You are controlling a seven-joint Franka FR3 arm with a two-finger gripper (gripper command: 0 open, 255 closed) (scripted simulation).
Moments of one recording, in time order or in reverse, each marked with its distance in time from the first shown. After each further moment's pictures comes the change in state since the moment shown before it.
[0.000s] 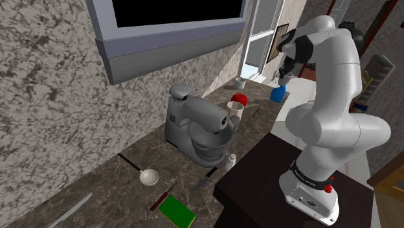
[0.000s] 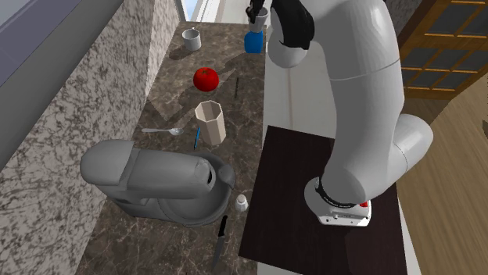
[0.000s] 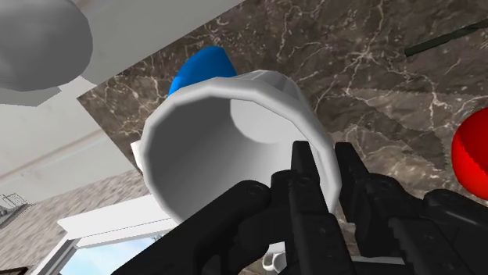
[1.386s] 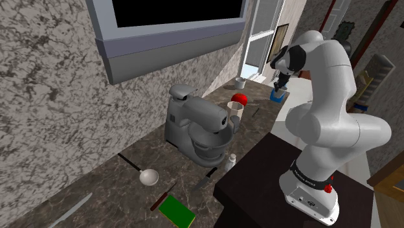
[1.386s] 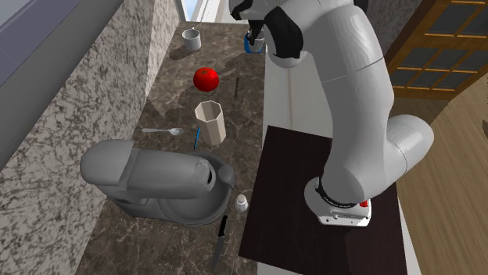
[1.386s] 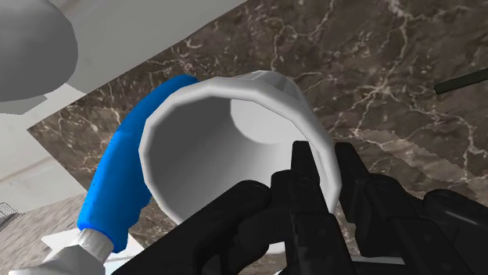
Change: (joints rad) arm -0.021 0.139 0.050 -0.053 0.057 0.189 -0.041
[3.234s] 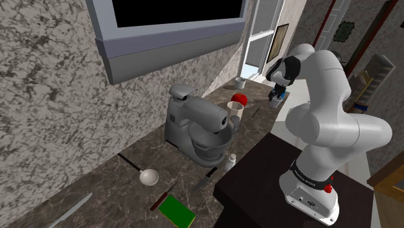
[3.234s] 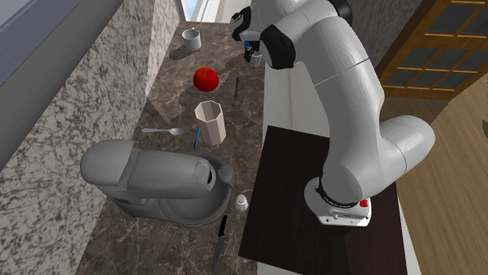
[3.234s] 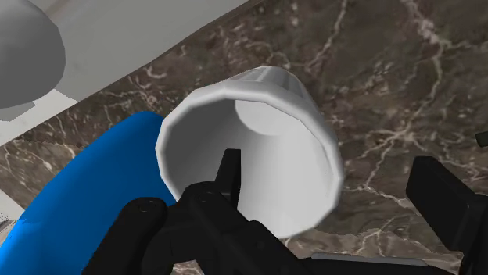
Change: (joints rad) arm -0.031 0.153 0.046 0.048 0.037 0.110 -0.021
